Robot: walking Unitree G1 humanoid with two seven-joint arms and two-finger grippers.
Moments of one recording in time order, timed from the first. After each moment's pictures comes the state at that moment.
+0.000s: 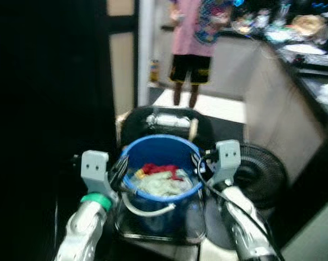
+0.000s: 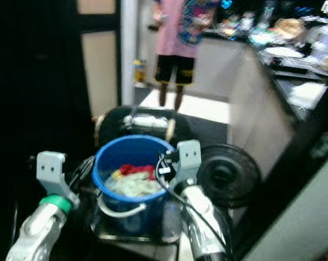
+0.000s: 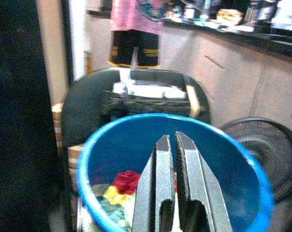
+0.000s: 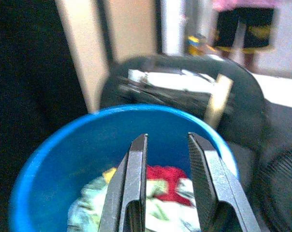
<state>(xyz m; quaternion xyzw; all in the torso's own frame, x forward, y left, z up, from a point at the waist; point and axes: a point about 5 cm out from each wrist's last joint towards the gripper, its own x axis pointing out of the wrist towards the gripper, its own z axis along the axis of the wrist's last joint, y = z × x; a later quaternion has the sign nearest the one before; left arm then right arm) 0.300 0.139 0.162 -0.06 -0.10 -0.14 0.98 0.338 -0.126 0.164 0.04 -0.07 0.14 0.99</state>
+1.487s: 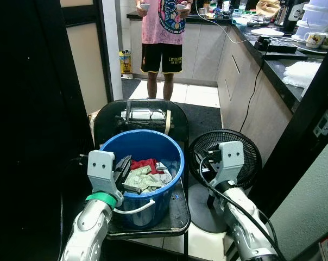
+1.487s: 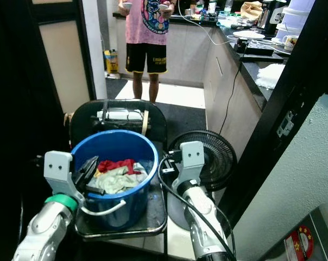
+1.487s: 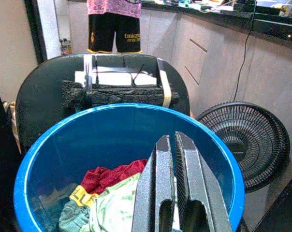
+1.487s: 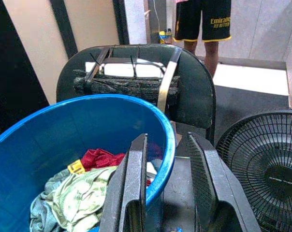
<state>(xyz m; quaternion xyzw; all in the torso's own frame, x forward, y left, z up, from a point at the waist) 0.304 0.133 0.157 -0.05 -0.09 -0.12 0.99 0.336 -0.124 0.159 0.03 -0.07 0.14 0.99</state>
